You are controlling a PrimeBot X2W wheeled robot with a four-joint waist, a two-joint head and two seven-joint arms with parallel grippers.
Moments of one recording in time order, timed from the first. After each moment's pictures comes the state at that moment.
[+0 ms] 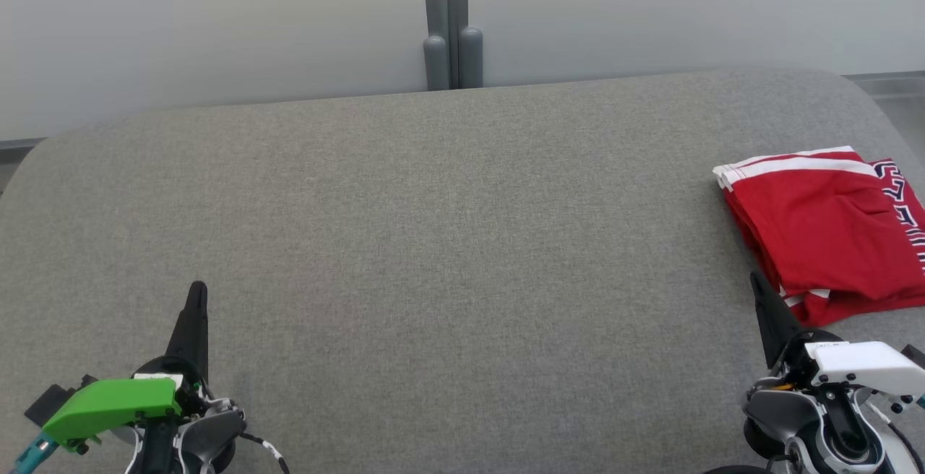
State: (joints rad) left arm -0.12 0.05 0.10 0.27 -1.61 -0.13 0.11; right arm -0.11 -0.05 -0.13 0.25 1.61 0.13 0.11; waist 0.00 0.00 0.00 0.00
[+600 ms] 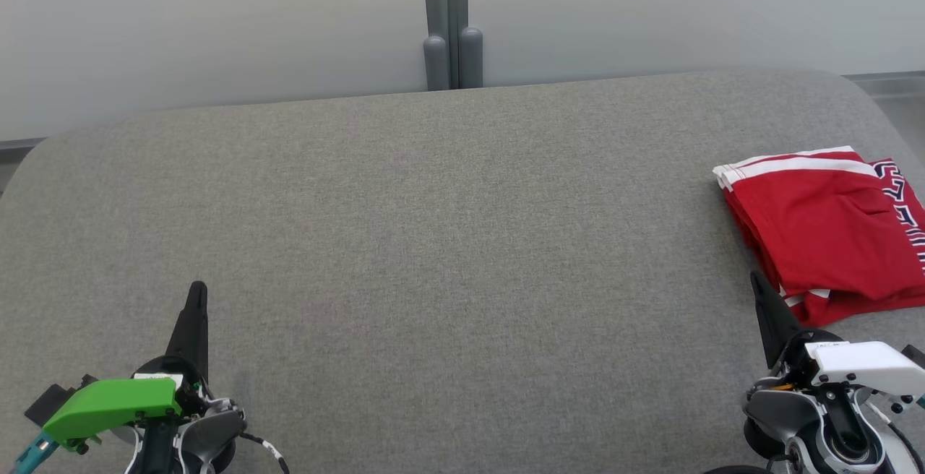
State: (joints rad) left arm -0.12 0.05 0.10 0.27 -1.61 -0.13 0.11; right arm -0.11 -0.05 -0.13 0.25 1.61 0.13 0.11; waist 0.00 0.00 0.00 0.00
